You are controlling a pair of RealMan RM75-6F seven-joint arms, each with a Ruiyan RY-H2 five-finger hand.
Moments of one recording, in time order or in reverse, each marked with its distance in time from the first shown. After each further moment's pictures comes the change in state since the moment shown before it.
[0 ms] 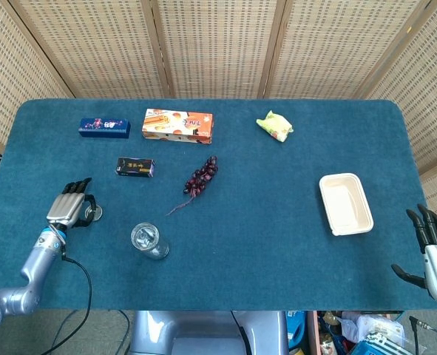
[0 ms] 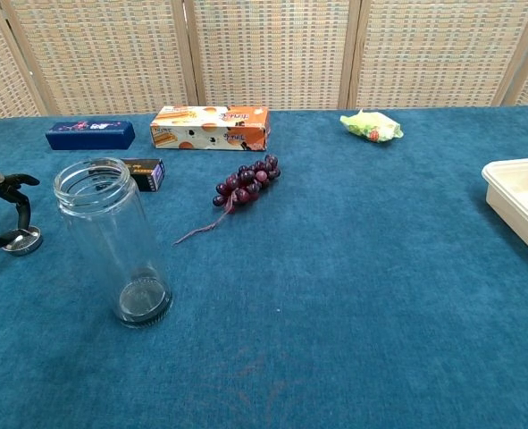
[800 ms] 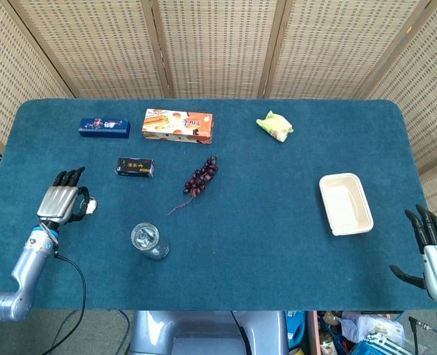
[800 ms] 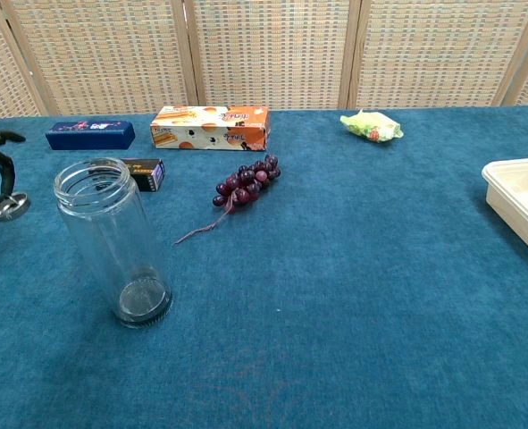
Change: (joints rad) left arm 0.026 0.109 0.001 -0.170 0.062 0.188 0.095; right arm 0.001 0.005 -0.003 -0.006 -0.003 -0.001 0.013
